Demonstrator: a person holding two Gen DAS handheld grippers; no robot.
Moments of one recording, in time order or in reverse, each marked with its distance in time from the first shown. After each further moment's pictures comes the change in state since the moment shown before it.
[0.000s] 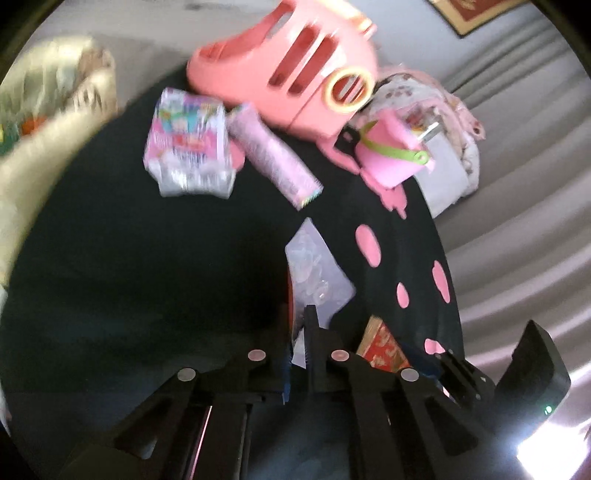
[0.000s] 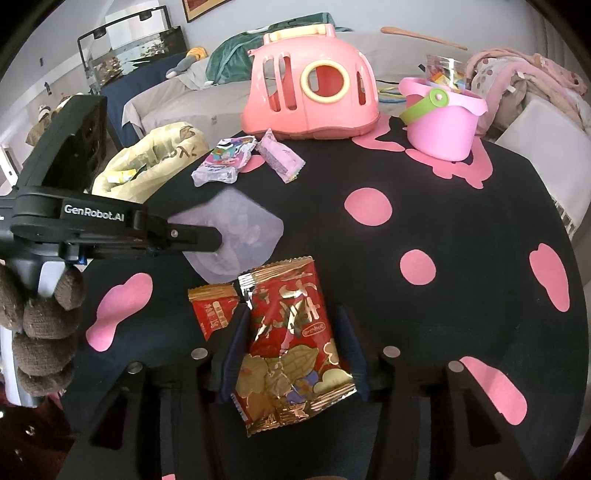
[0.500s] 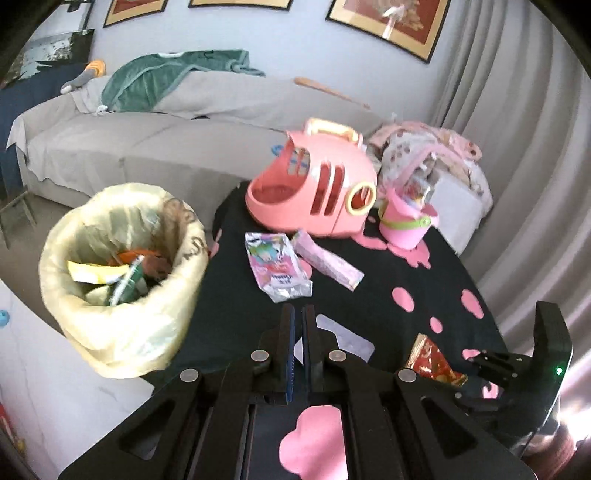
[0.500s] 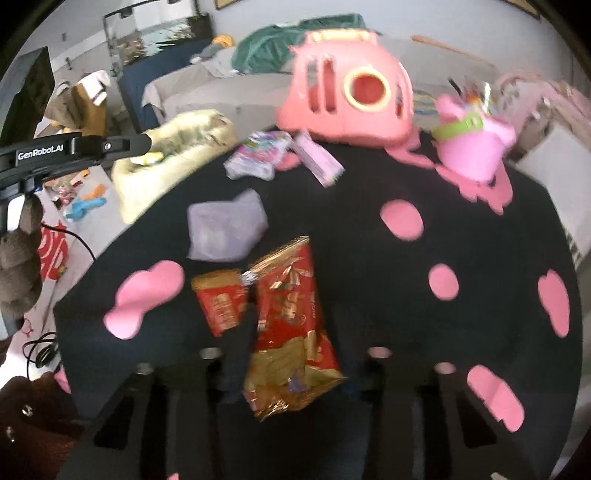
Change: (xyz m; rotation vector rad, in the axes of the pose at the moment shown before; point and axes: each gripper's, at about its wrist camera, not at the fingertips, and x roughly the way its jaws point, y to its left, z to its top) left arm -0.122 0.008 0.000 0.215 -0.303 0.206; right arm -0.013 0.032 0.011 -0.119 -0.010 0.003
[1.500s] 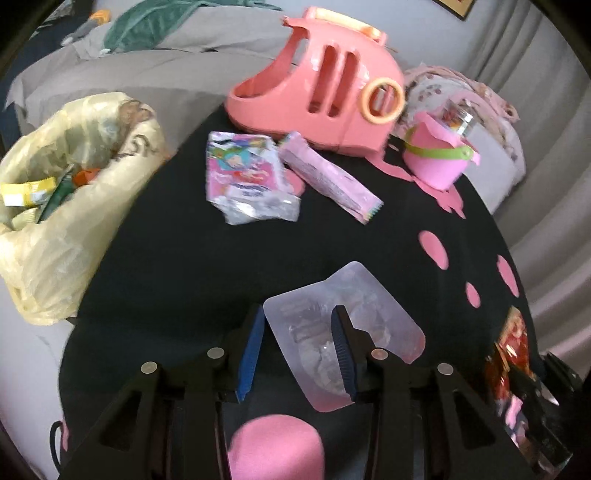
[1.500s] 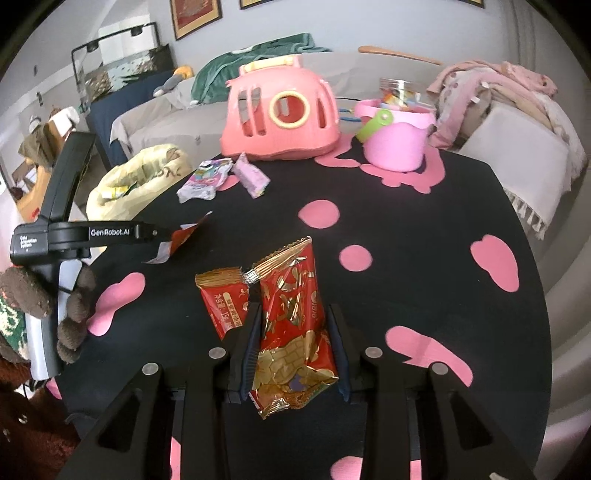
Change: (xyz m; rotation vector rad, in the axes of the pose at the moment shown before) left arm 0.110 -0.037 -0.043 -0.068 0.241 0.040; right arm -0.032 -0.056 -0.037 0.172 -0.079 -0.086
